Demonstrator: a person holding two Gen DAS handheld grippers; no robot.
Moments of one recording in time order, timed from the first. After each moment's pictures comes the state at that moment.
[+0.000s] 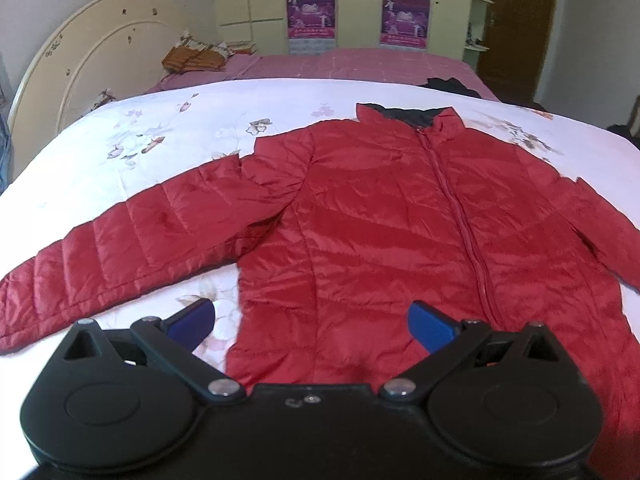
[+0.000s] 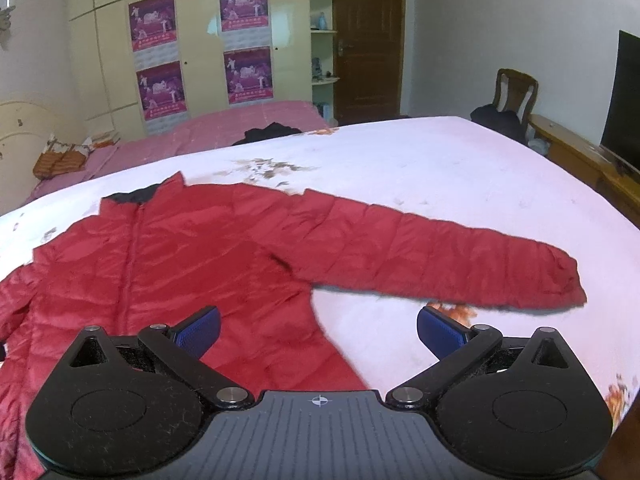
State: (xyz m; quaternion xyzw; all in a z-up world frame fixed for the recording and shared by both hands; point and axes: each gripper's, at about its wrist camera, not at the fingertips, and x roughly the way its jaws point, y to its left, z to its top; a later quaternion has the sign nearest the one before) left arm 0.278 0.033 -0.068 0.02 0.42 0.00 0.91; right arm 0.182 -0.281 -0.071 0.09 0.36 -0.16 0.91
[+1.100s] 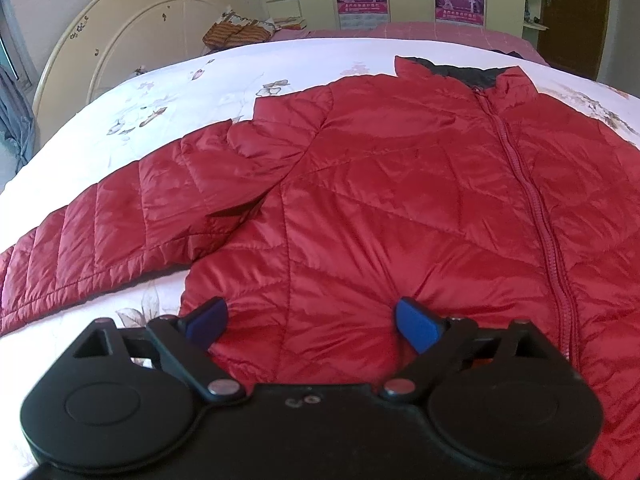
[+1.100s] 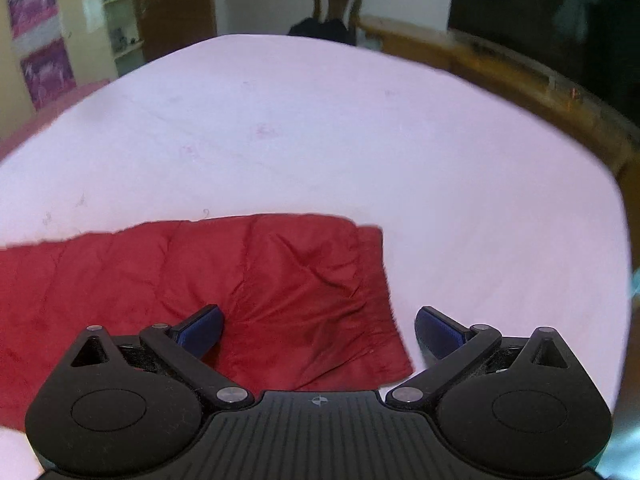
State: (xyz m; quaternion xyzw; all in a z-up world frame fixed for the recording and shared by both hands) left arm 0.354 -0.006 -0.145 0.04 0.45 0.10 0.89; right arm 0.176 -0.584 -0.176 0.21 0.41 -0.37 0.81
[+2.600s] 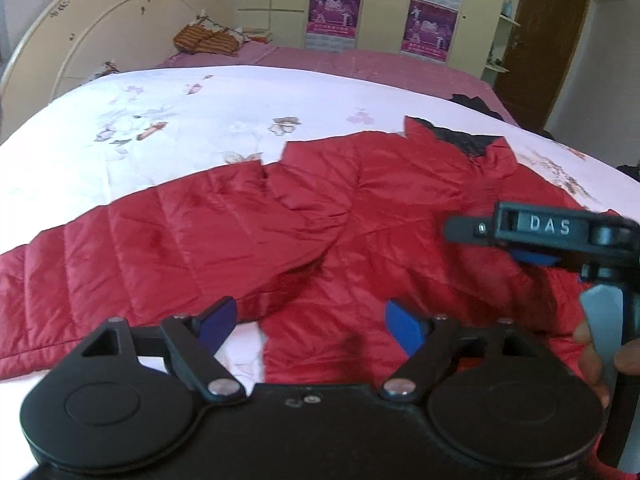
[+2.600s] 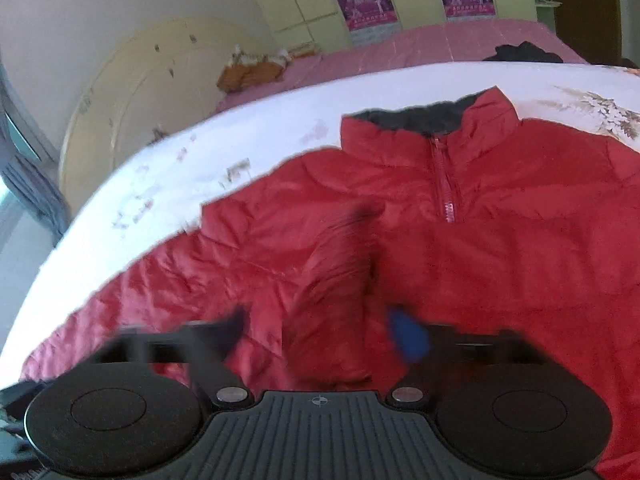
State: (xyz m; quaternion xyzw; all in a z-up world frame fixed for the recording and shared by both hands) left arm 0.358 0.084 -0.101 -0.04 0.43 0.00 0.90; right arm 0.382 -0.123 -0.148 0.16 0.43 0.18 0.87
